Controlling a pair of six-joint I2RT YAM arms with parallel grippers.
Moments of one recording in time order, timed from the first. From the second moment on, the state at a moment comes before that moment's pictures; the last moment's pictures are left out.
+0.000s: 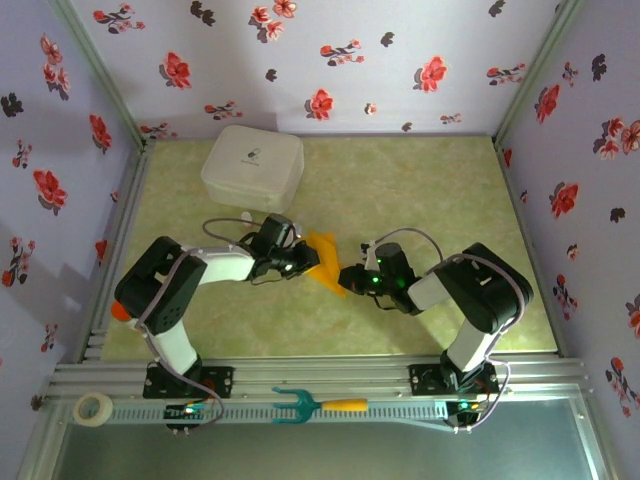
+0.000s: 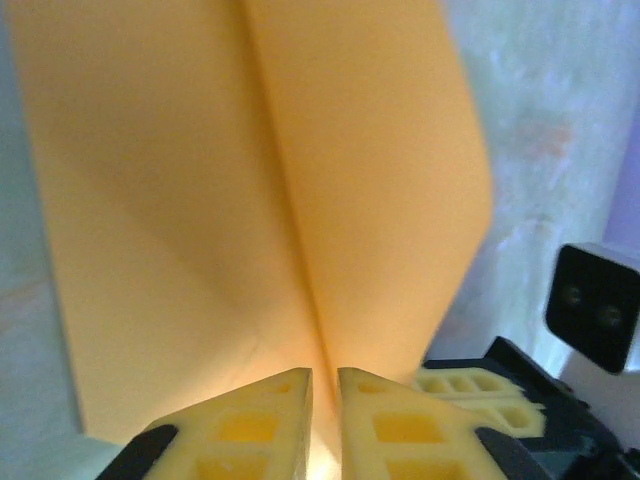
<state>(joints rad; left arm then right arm) -0.67 1.74 0.81 0.13 0.42 -1.00 0.59 1.71 0.39 0.70 -0.52 0.91</state>
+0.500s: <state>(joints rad) -0.67 1.82 0.88 0.25 0.49 -0.99 0.57 1.73 0.39 0.72 -0.56 0.94</state>
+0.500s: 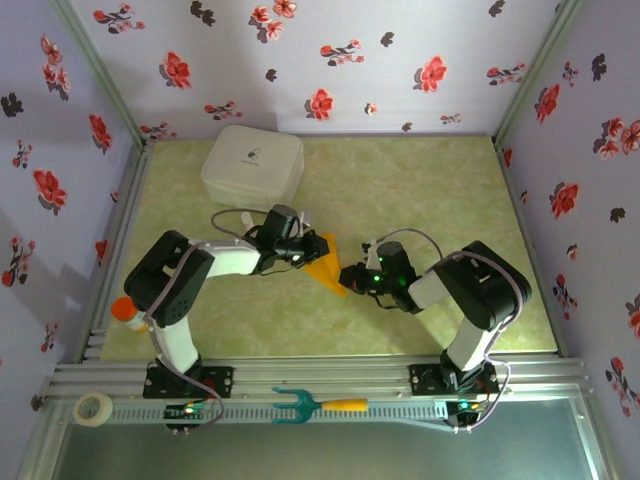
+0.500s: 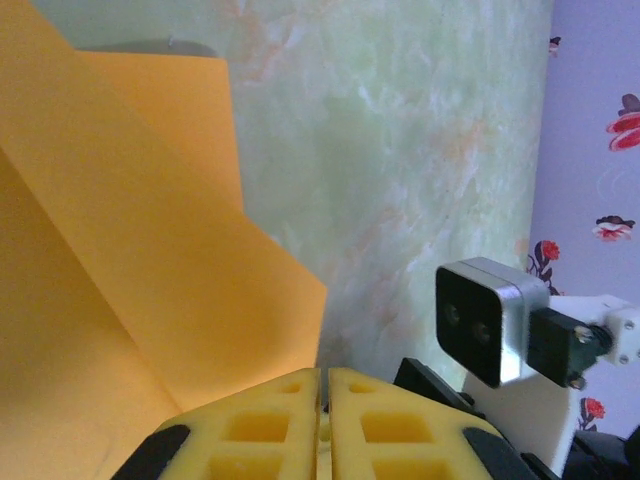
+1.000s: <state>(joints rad) -0.67 1.89 0.89 0.26 0.49 -1.00 0.56 1.74 0.39 0.73 -0.59 0.96</state>
